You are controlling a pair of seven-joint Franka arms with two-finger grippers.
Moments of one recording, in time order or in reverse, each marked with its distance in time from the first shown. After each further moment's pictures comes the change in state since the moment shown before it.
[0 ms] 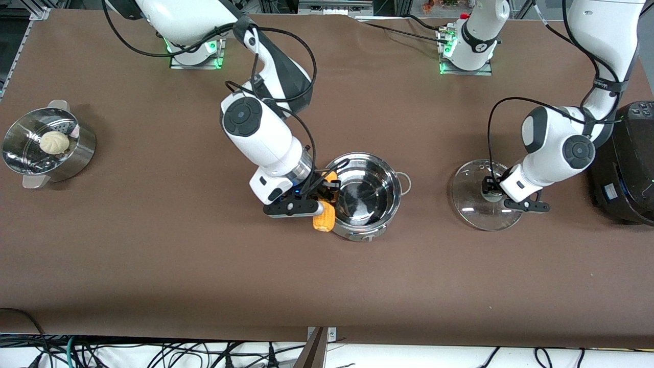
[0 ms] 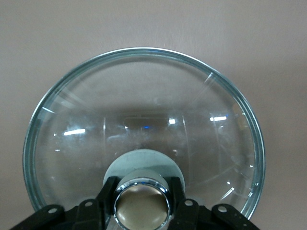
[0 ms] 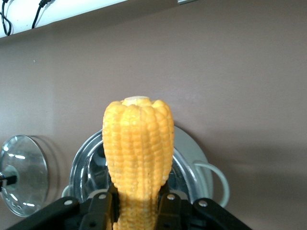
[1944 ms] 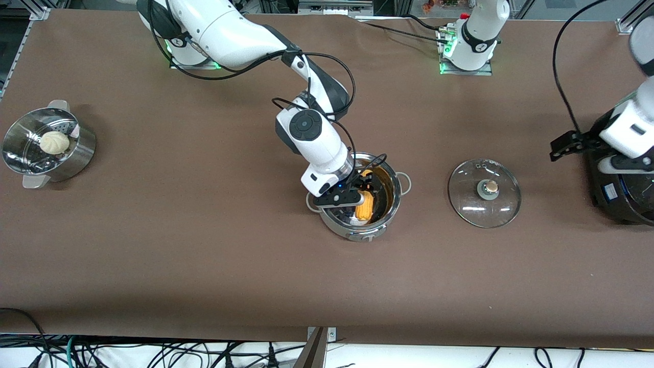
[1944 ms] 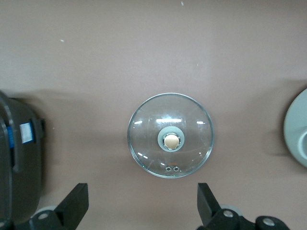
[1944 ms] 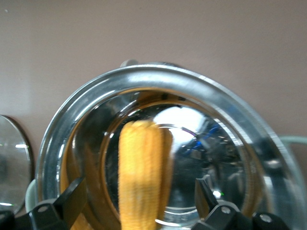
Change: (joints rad) left arm 0.065 -0.354 -0.028 0.406 0.000 -0.665 -0.067; right arm 0.119 0.153 -0.005 0.017 -0.084 0.117 0.089
